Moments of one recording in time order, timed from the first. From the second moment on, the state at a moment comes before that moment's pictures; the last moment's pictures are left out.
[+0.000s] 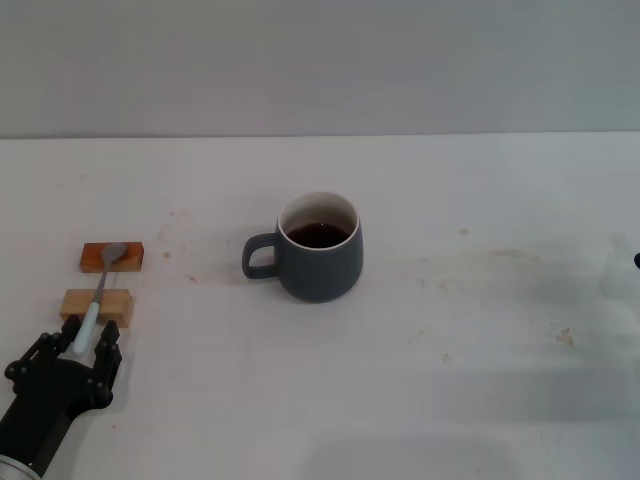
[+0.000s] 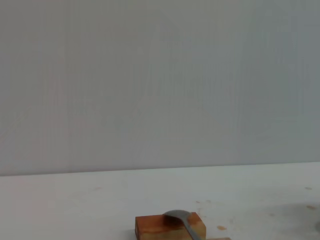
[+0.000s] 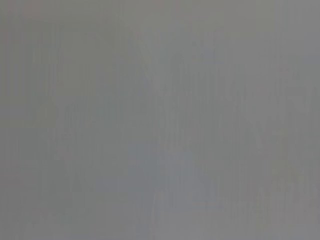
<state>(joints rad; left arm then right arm) -0.04 -2.07 -0.81 -0.38 2.53 1.11 -0.08 0.40 2.08 0.52 0.11 -1.96 -1.22 0.10</state>
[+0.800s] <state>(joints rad) -0.05 -2.07 -0.81 -0.38 2.52 1.11 -0.08 0.40 2.08 0.52 0.11 -1.96 -1.23 0.10</state>
